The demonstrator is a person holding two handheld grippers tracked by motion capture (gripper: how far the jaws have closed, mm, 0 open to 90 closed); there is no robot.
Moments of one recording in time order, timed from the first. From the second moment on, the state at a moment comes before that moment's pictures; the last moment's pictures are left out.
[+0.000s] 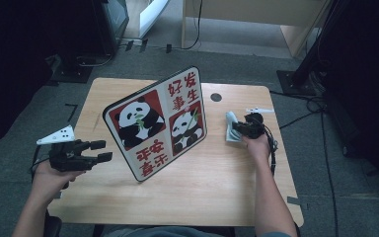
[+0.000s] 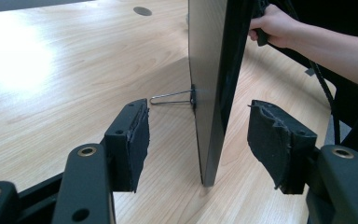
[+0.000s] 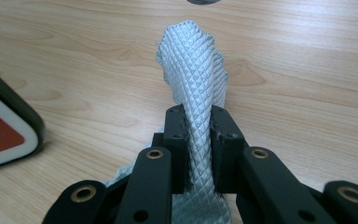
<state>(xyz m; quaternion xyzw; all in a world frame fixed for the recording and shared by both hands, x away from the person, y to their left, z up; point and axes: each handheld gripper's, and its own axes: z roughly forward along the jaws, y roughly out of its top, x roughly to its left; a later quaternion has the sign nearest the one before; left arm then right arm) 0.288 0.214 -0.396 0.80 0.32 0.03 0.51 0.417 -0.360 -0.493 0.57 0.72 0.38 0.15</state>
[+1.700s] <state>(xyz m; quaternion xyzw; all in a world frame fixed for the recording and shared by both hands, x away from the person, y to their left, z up) 0.354 0.208 -0.444 0.79 0.40 0.10 0.46 0.347 -0.360 -0.476 0.53 0.72 0.40 0.20</state>
